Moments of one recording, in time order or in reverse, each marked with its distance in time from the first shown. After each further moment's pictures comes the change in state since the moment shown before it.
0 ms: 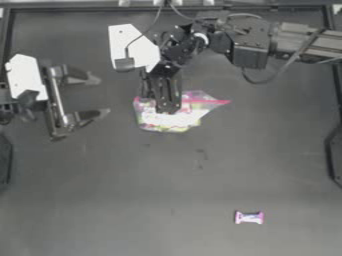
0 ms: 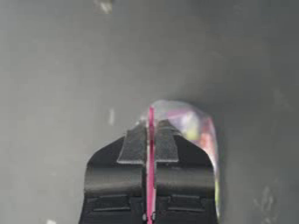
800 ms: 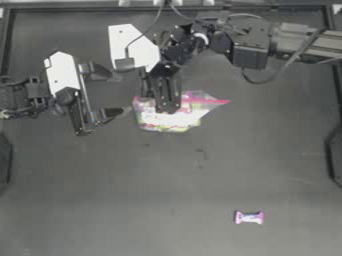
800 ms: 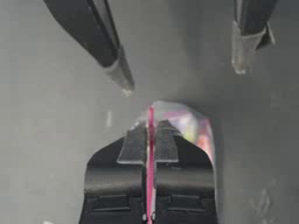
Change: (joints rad) left arm -0.002 0.195 -0.118 0.000 -0.025 0.037; right arm -0.002 0.000 0.002 -0.003 -0.005 -0.008
